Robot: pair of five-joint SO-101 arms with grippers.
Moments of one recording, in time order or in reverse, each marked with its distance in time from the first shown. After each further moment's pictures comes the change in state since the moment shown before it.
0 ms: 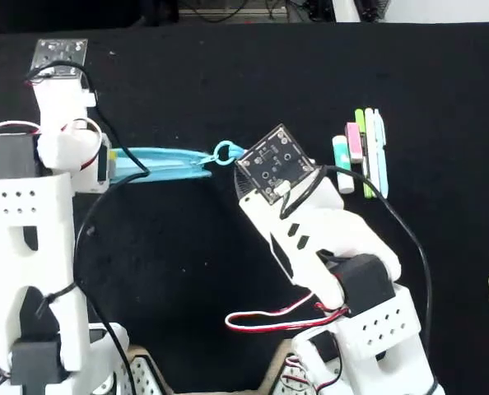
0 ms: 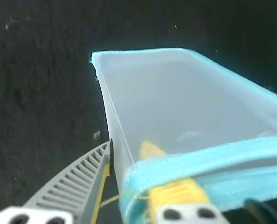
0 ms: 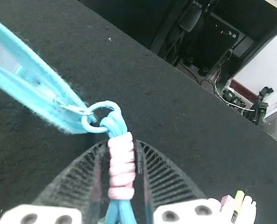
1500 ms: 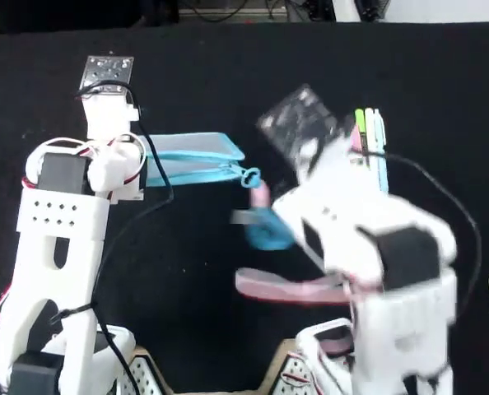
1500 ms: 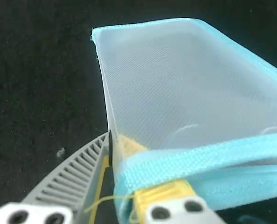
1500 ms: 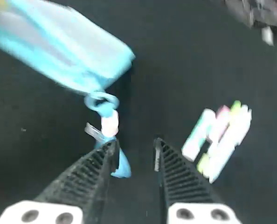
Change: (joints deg) left arm 10.0 -5.0 21.5 -19.5 6.6; right arm 11.4 20.2 -34.6 39.1 -0.4
